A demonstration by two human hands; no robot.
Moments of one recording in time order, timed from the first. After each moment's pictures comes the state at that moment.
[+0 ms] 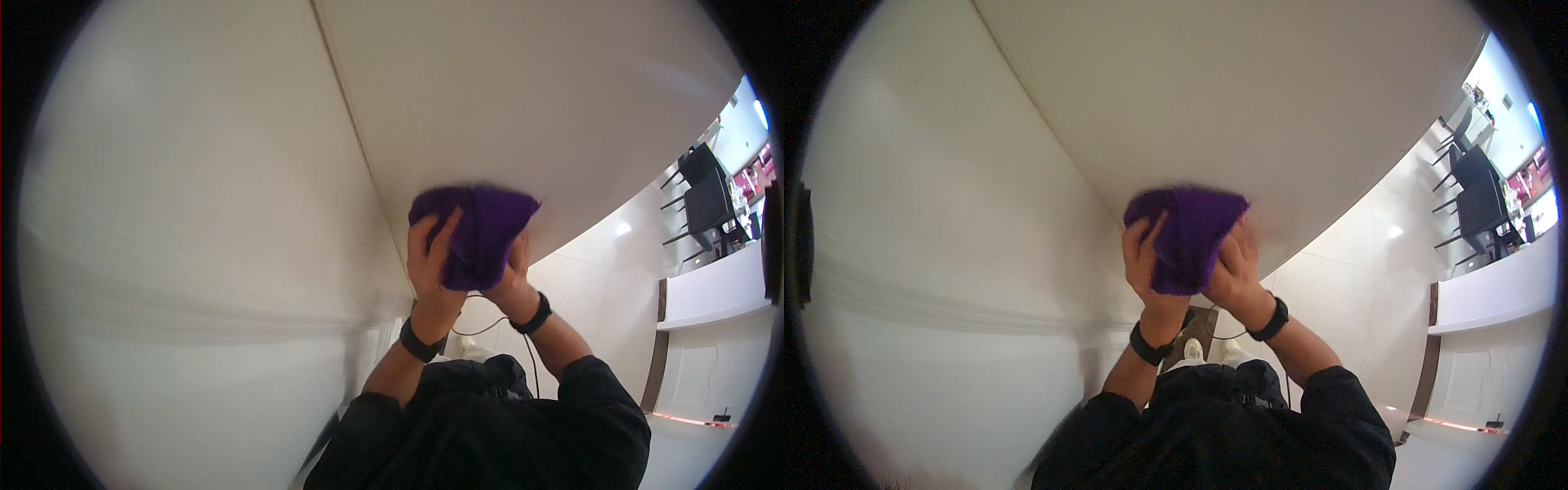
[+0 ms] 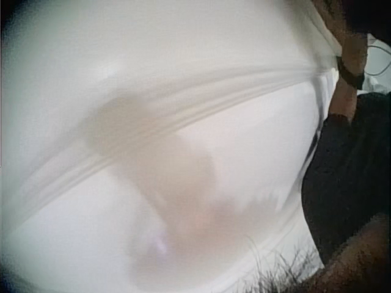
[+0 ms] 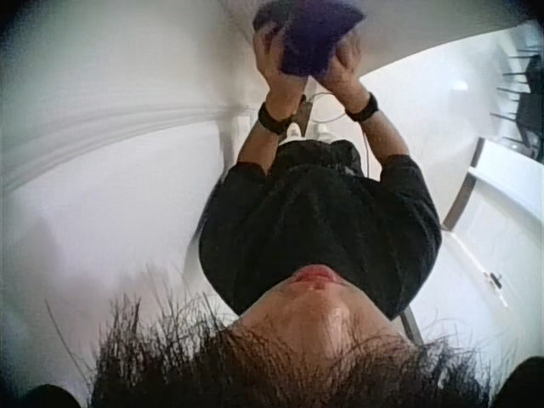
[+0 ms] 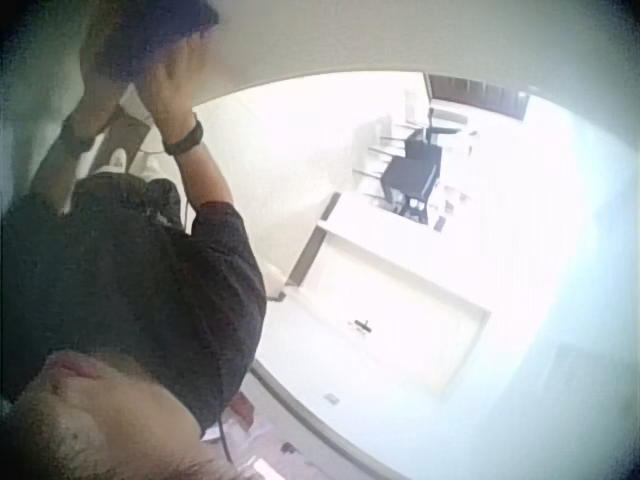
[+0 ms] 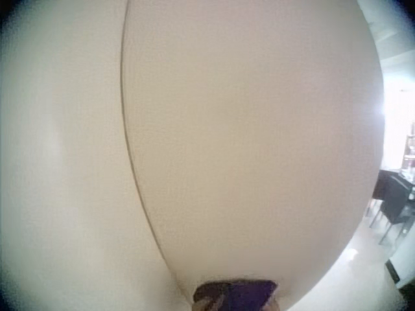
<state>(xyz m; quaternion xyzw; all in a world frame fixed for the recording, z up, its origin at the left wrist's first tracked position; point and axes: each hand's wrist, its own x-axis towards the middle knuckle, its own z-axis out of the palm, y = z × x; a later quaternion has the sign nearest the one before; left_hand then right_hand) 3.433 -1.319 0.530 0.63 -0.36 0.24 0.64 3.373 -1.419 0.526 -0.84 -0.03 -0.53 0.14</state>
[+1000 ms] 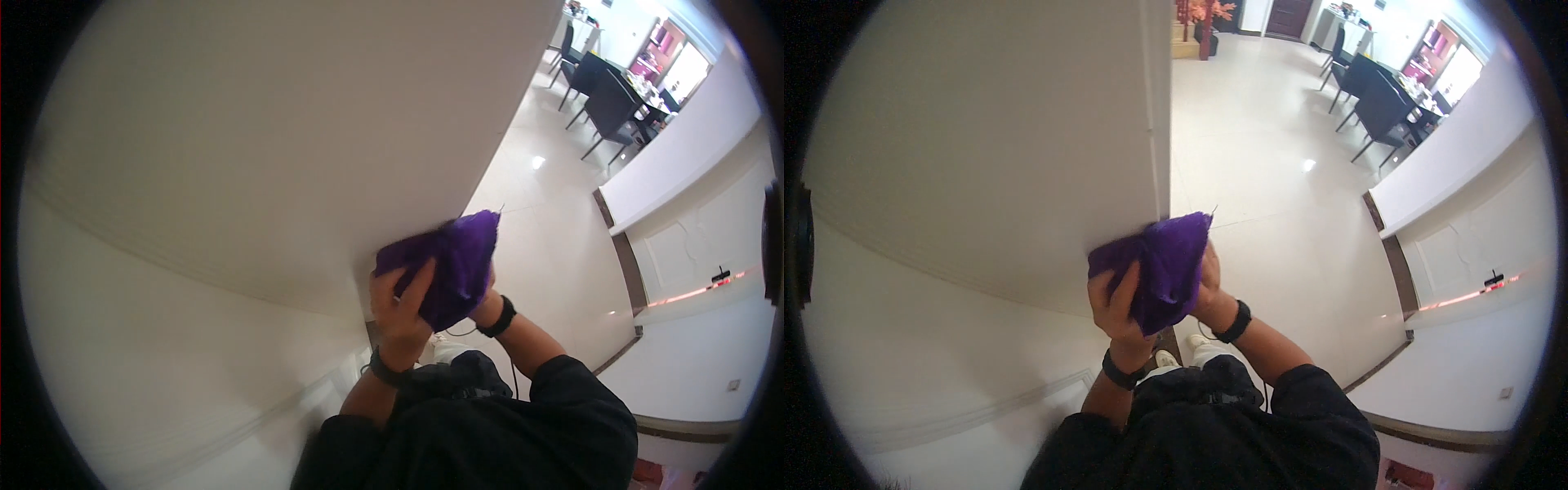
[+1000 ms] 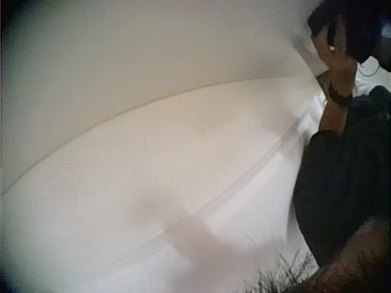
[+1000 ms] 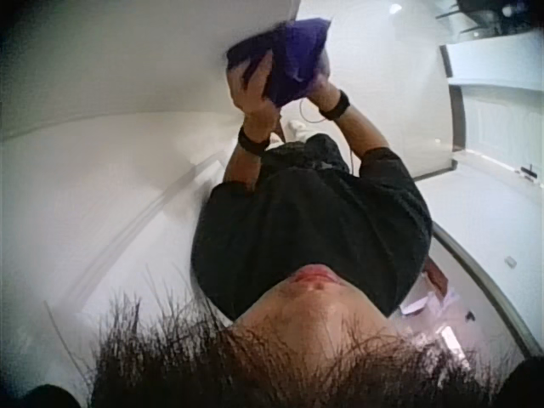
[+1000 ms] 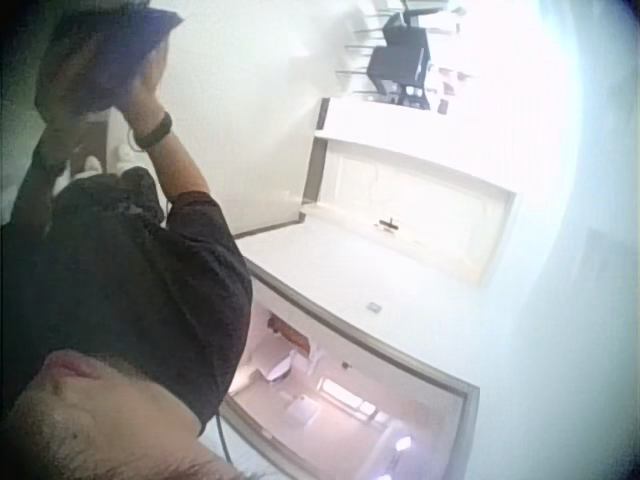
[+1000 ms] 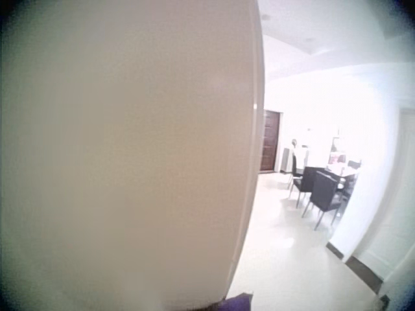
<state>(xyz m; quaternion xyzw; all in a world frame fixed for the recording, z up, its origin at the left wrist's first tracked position) 3.358 -1.397 0.511 0.57 -0.51 0.14 0.62 3.264 -1.505 0.413 -0.65 0.25 -0.47 0.54</state>
